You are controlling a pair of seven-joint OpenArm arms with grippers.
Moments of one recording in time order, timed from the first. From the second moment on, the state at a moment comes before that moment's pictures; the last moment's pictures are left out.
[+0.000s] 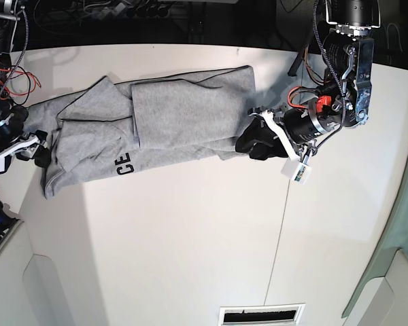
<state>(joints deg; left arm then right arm) 4.5 -8.7 -5.4 83.3 -31.0 -38.8 39.4 7.8 23.8 14.3 47.6 31.8 29.3 -19.5</state>
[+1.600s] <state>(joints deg) 15.8 -8.1 -18.3 83.7 -44.3 -38.8 45.5 7.7 20.2 15.1 63.3 45.3 30.4 -38.9</state>
